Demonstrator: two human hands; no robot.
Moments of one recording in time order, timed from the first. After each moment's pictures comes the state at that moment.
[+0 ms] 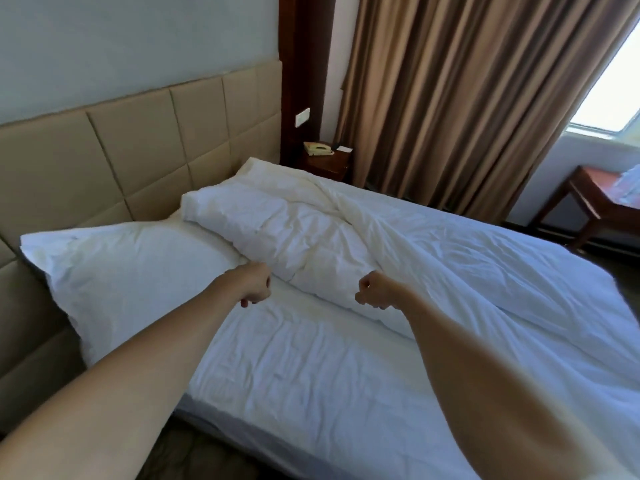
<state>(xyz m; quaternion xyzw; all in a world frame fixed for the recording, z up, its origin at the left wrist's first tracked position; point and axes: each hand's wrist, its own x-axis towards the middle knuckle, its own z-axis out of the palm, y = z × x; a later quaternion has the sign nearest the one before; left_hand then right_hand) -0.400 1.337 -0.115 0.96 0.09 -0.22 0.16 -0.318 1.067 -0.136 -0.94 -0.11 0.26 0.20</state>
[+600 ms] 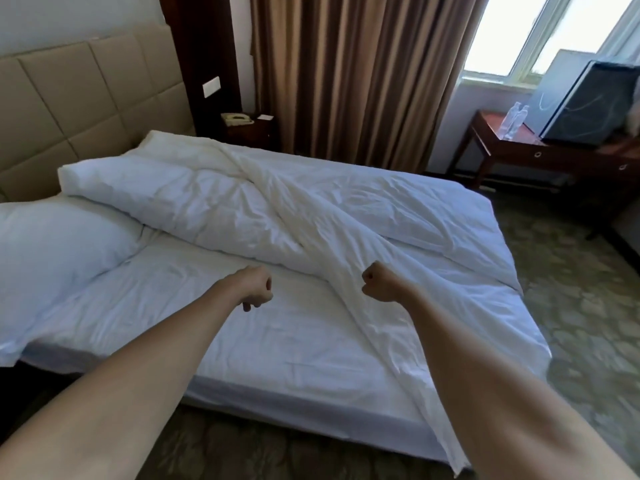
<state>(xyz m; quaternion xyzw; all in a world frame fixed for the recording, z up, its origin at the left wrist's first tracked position) -0.492 0.976 -0.149 0.95 0.01 -0.27 0.15 -0.469 0.693 -0.144 -0.95 -0.09 0.20 0.22</state>
